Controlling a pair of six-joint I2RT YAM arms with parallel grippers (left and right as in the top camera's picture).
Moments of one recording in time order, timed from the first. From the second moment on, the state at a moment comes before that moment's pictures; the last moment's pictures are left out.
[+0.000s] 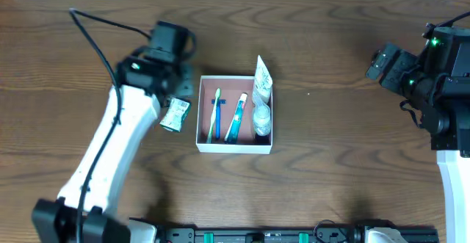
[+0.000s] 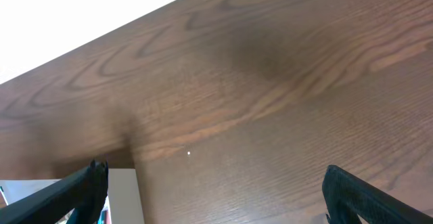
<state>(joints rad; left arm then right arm) -0.23 1.56 1.39 -1.02 -0.20 -0.29 -0.01 1.22 1.46 -1.01 0.07 0.44</state>
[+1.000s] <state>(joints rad) -0.06 2.03 1.34 -1.00 0.07 0.13 -0.01 1.22 1.46 -1.01 0.07 0.44</state>
